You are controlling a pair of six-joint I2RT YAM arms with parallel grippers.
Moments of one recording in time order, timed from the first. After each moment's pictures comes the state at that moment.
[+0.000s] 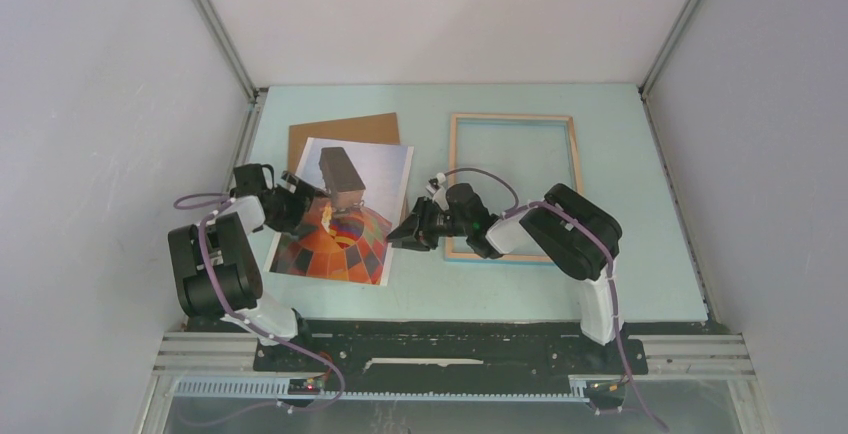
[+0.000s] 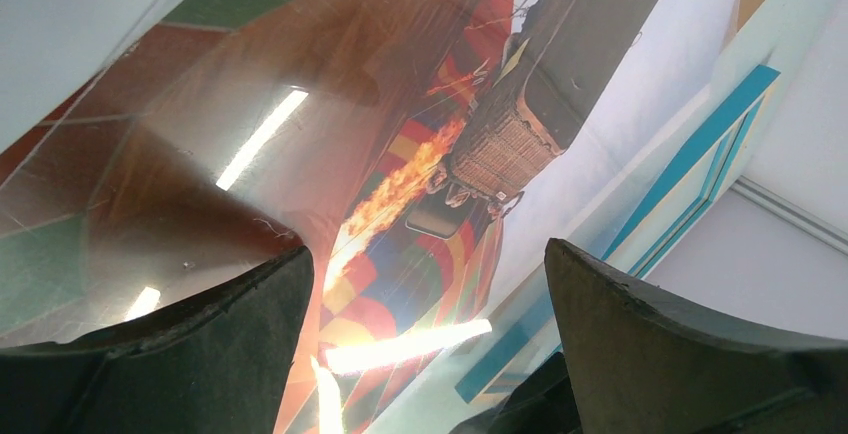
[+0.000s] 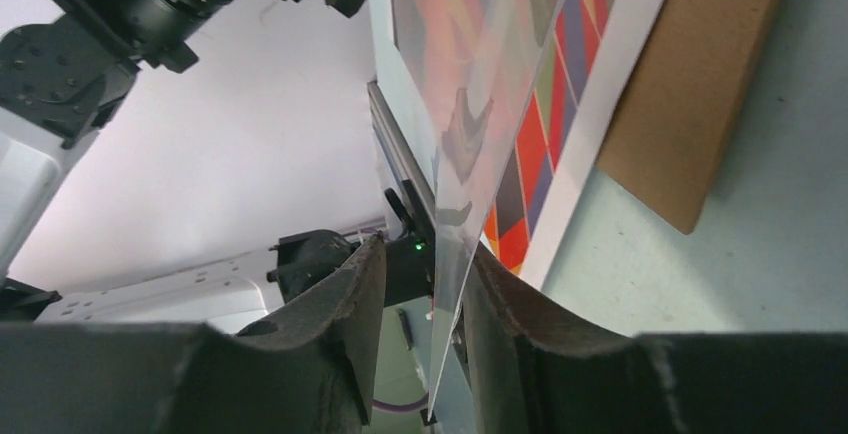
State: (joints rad) left arm 0.31 1.57 0.77 -0.27 0.44 -0.83; right arm 0.79 2.03 0.89 0.78 -0.59 1.32
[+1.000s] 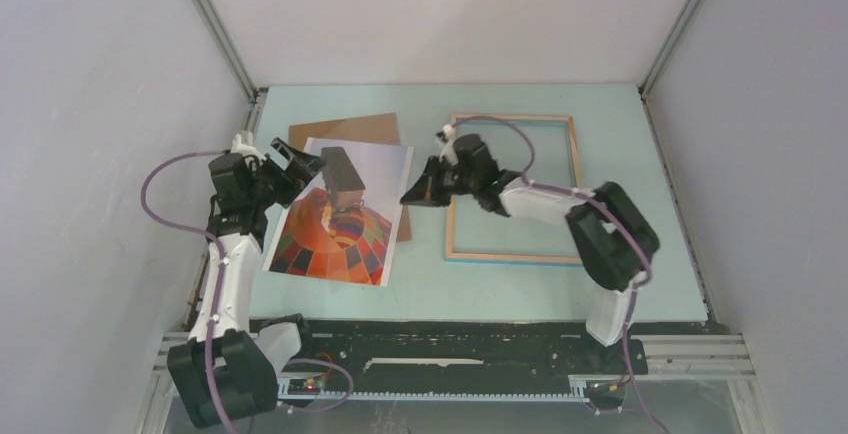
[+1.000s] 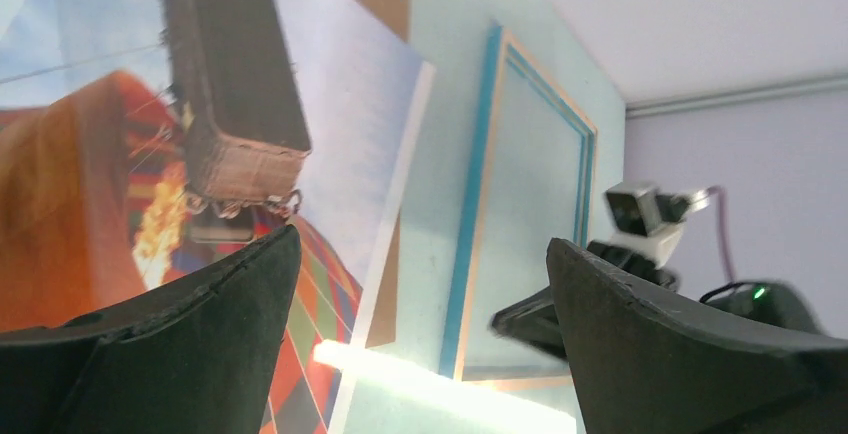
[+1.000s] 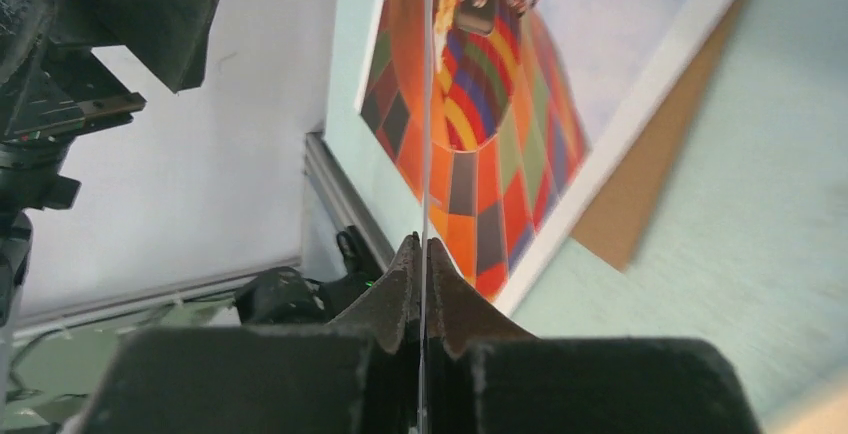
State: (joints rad) left arm 0.25 1.06 0.75 -0.20 0.50 -0.72; right arm 0.69 1.90 1.15 0.27 -0.54 0.99
